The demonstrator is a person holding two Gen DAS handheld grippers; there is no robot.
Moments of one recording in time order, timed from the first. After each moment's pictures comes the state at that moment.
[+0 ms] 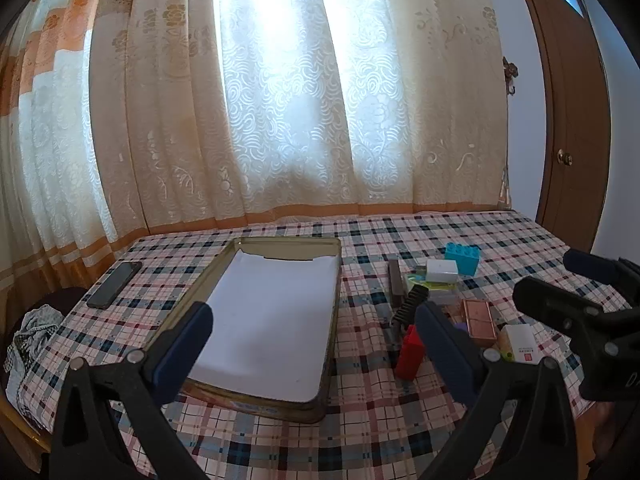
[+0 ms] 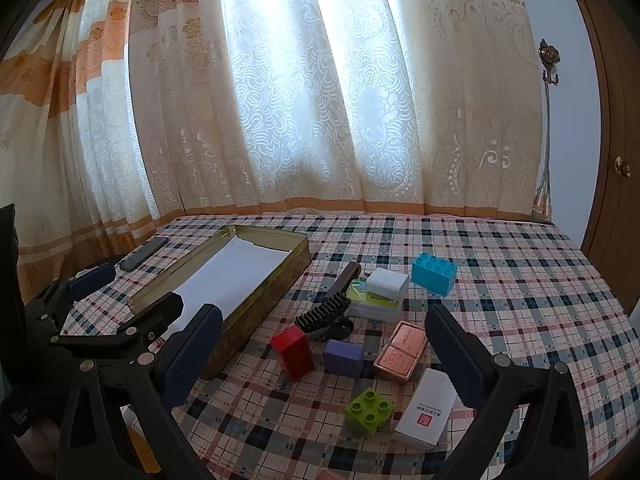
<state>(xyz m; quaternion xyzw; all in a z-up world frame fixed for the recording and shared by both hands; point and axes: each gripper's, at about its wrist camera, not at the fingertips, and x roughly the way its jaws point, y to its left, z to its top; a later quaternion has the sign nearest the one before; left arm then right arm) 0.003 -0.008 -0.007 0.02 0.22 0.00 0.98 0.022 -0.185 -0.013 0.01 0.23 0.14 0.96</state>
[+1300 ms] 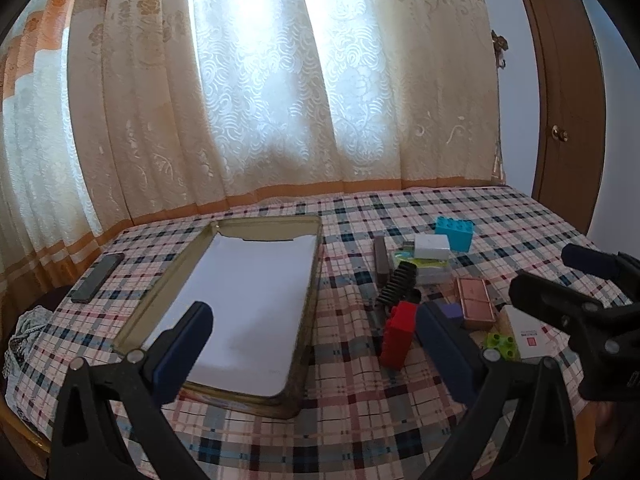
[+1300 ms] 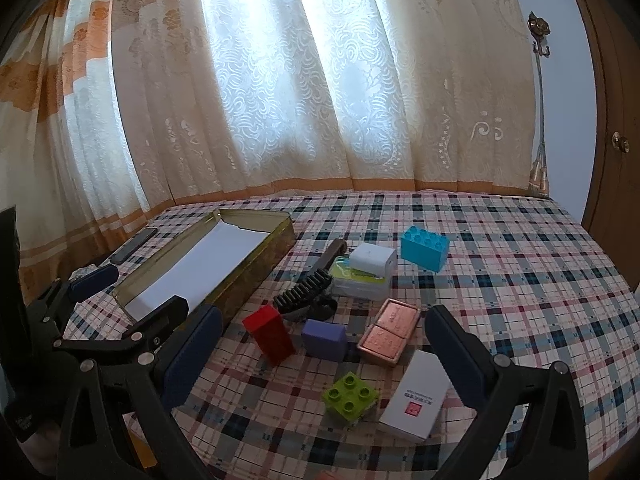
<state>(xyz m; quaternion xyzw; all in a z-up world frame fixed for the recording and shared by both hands) 0.021 -0.036 -0.032 0.05 0.25 -0.02 0.97 0.035 -0.205 -0.036 0.03 0.26 0.13 0.96</state>
